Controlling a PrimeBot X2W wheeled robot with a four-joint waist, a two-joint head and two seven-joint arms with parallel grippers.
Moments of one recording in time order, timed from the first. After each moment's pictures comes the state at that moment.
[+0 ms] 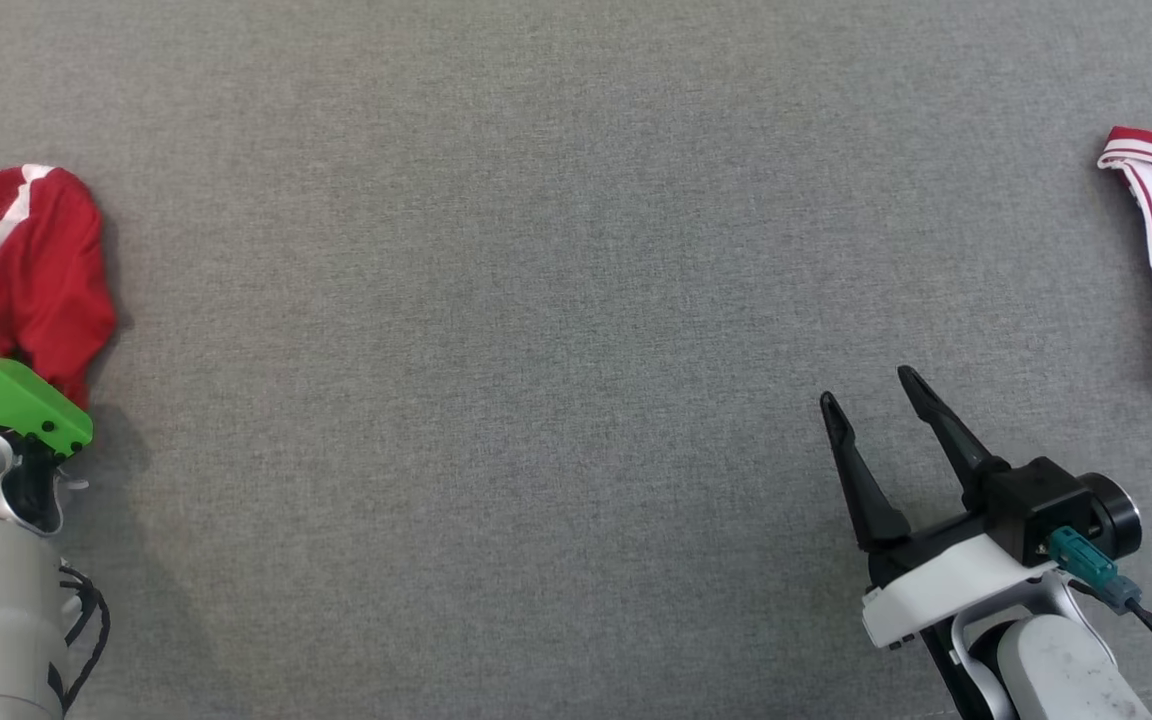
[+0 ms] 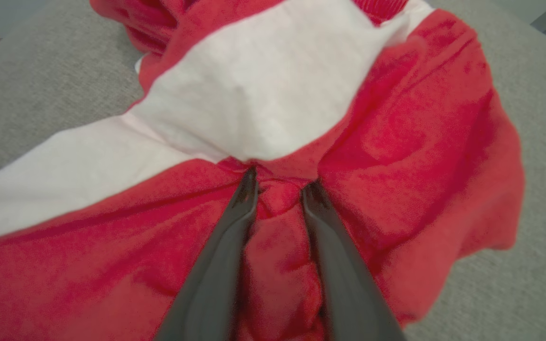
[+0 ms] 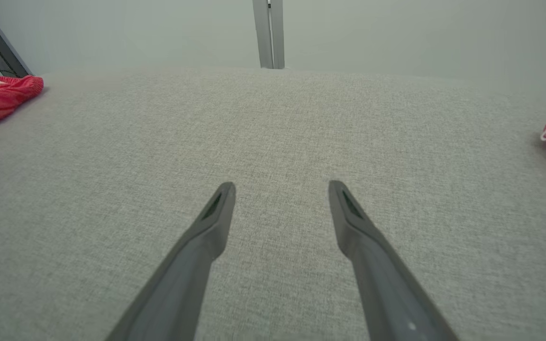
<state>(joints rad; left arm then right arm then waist) -0.80 0.27 0.26 1.17 -0.38 -0.08 0.05 -0.09 -0.17 0.19 0.02 0.15 0.13 -0.17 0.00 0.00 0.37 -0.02</state>
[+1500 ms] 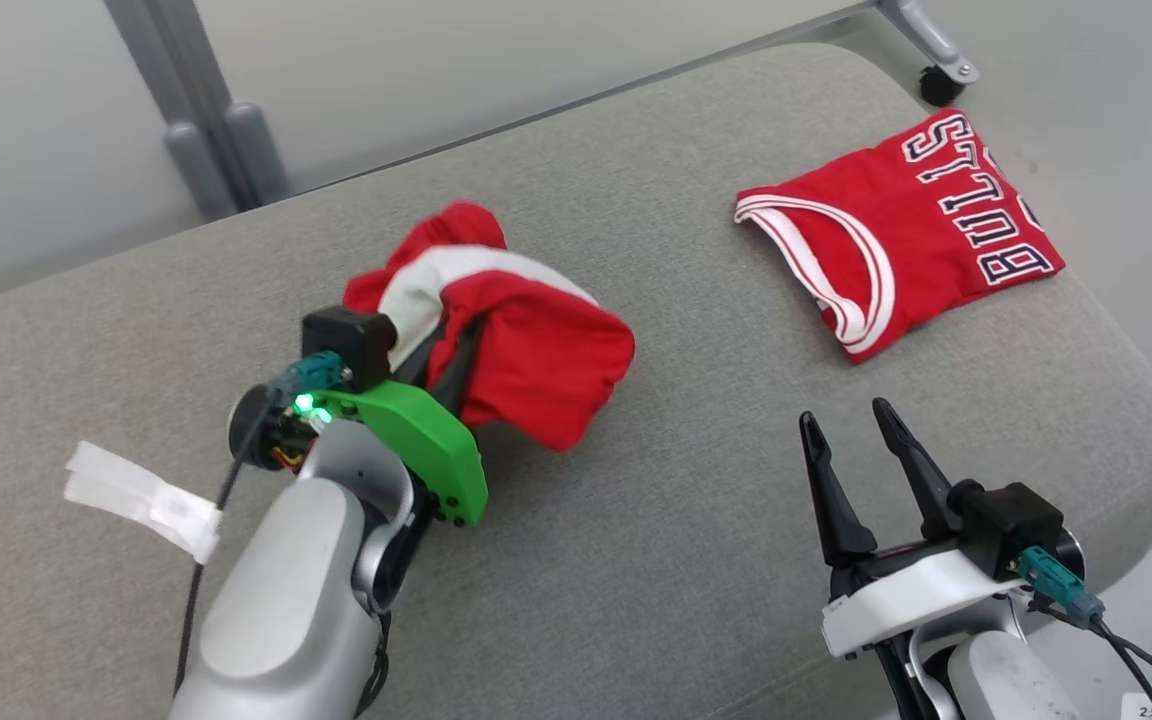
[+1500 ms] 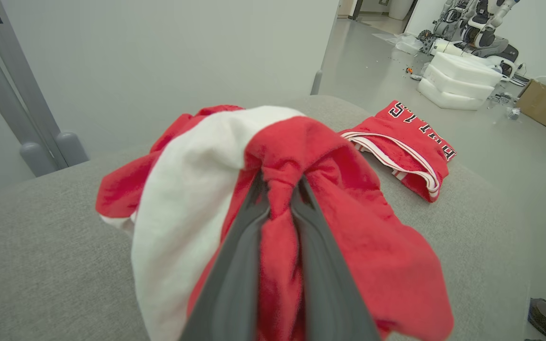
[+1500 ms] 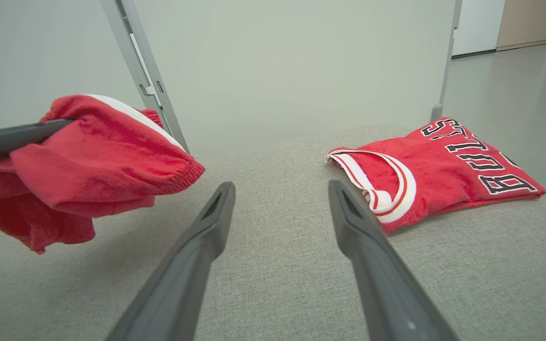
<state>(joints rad) -0.51 0.08 -0.37 0.44 -0.43 -0.13 0.07 -0.10 -0.05 0.18 0.18 0.22 0.13 -0.26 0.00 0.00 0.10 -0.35</state>
